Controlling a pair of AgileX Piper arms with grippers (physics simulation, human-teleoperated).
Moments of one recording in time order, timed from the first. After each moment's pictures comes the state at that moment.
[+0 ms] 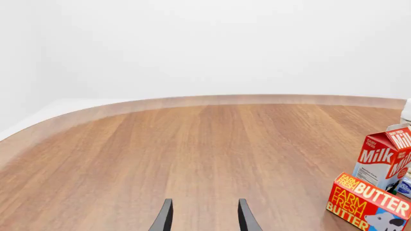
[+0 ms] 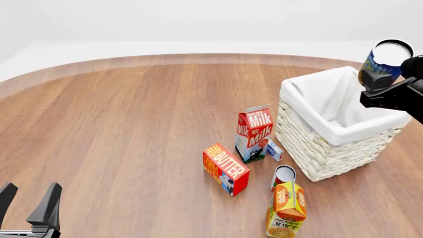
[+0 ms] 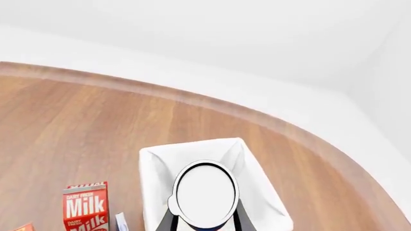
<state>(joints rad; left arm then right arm) 0.00 0.00 0.00 0.00 0.00 -0.03 0.95 -0.83 0.11 -0.22</state>
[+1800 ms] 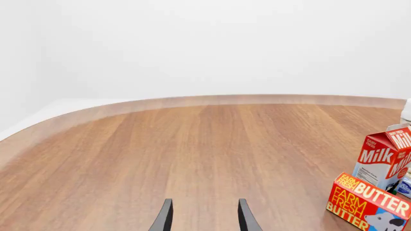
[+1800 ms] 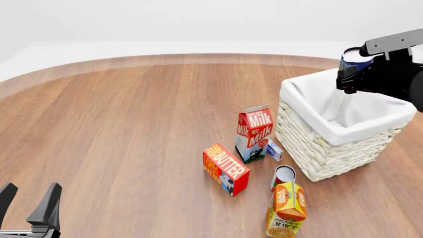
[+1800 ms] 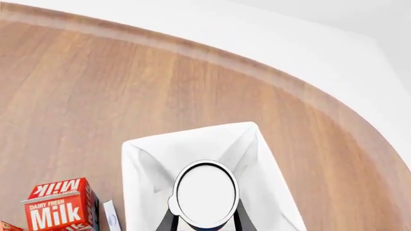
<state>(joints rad) 0.00 0.00 0.00 0.00 0.00 -0.05 1.34 -1.13 0.30 -0.24</state>
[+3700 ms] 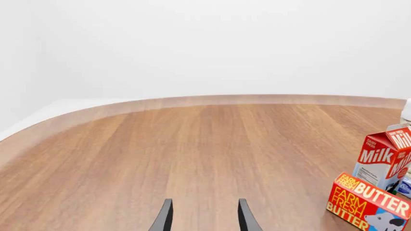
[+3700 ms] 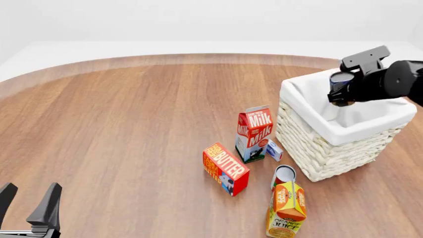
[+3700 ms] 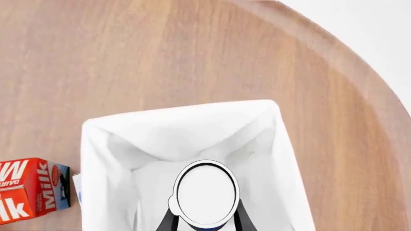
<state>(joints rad) 0.00 0.00 0.00 0.00 0.00 -0.10 1.60 -1.29 0.48 -0.36</state>
